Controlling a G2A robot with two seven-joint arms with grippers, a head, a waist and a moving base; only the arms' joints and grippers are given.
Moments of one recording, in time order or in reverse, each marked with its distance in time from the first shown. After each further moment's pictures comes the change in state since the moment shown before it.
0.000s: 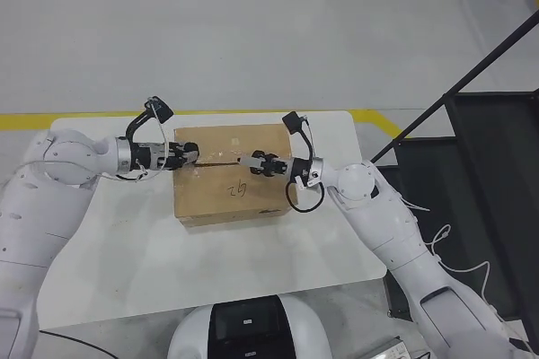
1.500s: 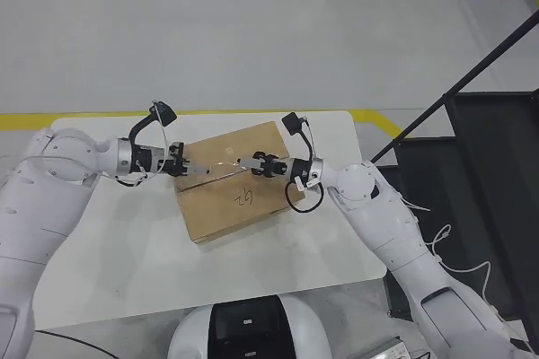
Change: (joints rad) left arm -0.029 0.018 0.062 0.004 -0.061 0.027 -0.076; right arm -0.002 0.005 -0.002 -0.007 -0.016 0.014 -0.004
